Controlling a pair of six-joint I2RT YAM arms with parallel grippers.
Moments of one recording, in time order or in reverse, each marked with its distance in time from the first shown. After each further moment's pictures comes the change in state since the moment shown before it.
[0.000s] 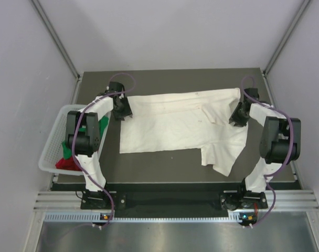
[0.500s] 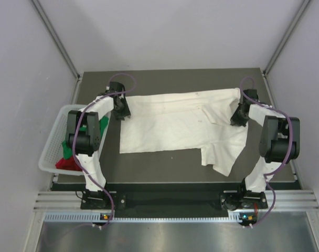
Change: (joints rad) left arm -0.001 0.006 0.002 0.000 -0.032 -0.001; right arm 0.004 0.021 -0.024 0.048 0.024 0.012
